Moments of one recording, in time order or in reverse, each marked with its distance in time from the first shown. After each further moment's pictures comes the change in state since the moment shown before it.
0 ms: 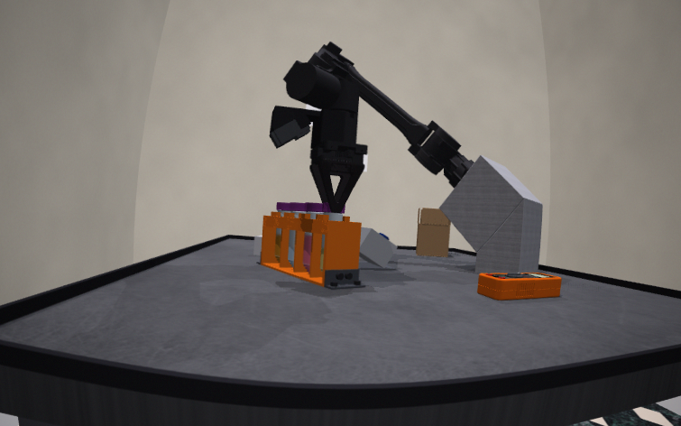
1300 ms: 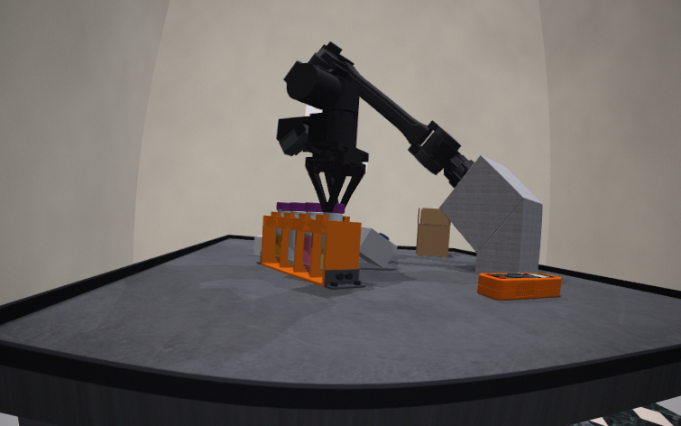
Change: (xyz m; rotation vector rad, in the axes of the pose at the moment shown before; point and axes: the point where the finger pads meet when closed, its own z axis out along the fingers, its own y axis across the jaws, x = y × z) arm 0.000 -0.001 0.000 0.003 -0.003 0.772
